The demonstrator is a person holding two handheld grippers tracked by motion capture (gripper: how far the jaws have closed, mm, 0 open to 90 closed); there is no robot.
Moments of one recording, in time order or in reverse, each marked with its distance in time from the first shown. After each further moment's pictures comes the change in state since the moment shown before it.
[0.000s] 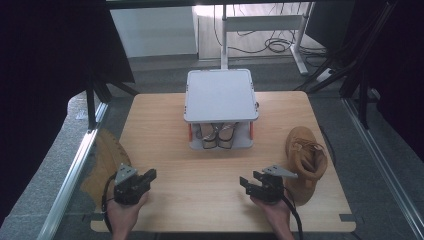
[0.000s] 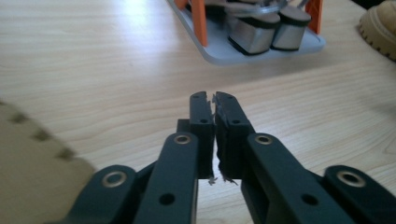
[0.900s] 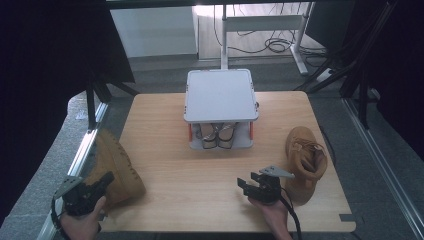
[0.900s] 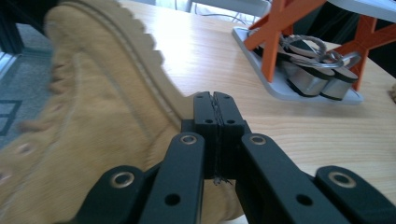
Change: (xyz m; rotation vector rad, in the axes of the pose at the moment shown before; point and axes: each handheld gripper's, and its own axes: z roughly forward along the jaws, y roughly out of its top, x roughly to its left) left arm 0.076 -0.021 -0.069 -0.141 0.107 -0.196; right arm 0.004 -0.002 0.005 0.016 0.011 0.002
